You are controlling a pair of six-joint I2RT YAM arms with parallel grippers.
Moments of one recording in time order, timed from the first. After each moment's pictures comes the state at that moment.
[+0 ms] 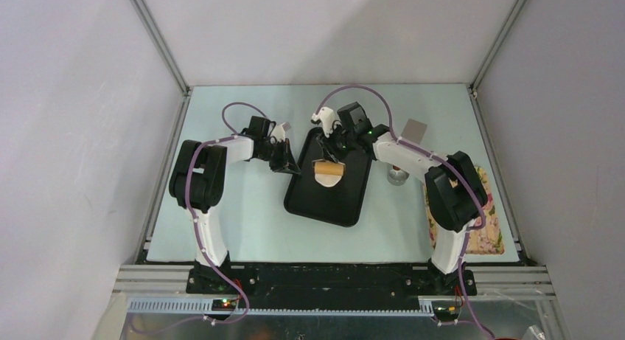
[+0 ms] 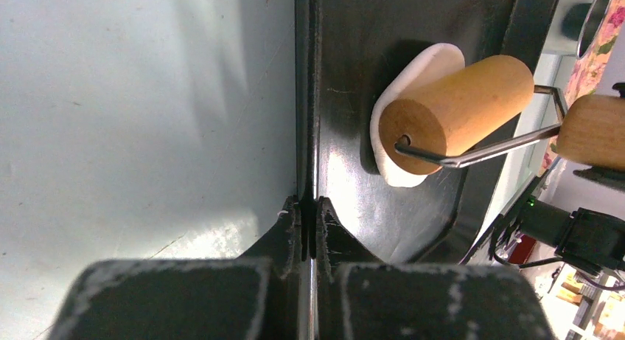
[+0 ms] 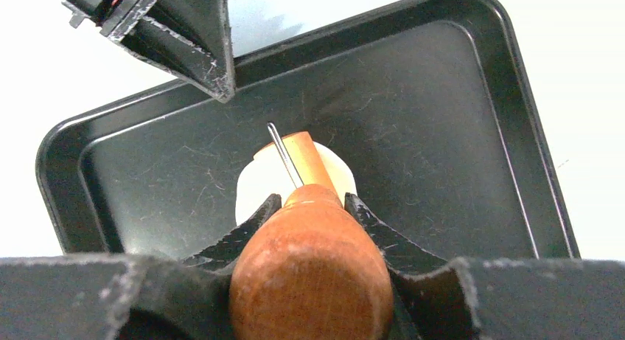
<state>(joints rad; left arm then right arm) -0.23 1.97 1.16 -0.28 0.66 -0.30 0.61 1.86 1.38 -0.29 -0.32 -0.25</state>
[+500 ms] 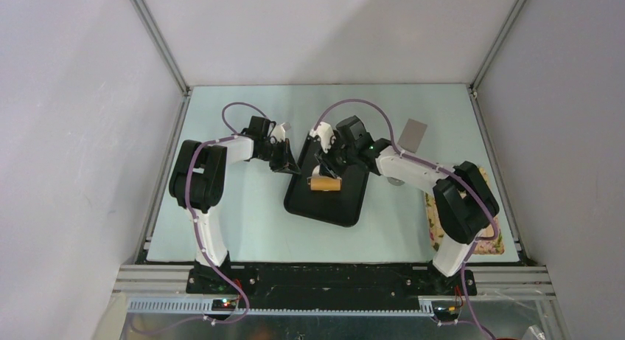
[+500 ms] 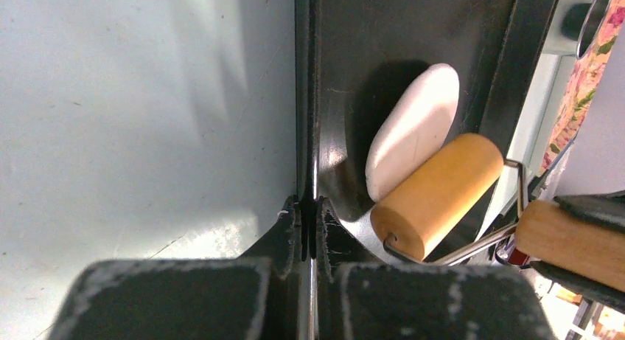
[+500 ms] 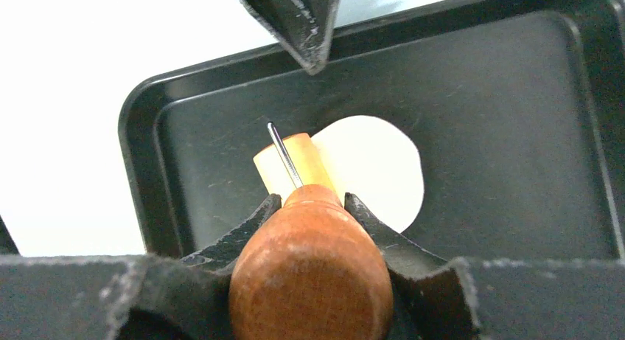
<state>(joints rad) -0.23 1.97 1.16 -0.28 0.66 -0.30 0.68 1.75 1.23 -0.24 -0.36 -0.25</state>
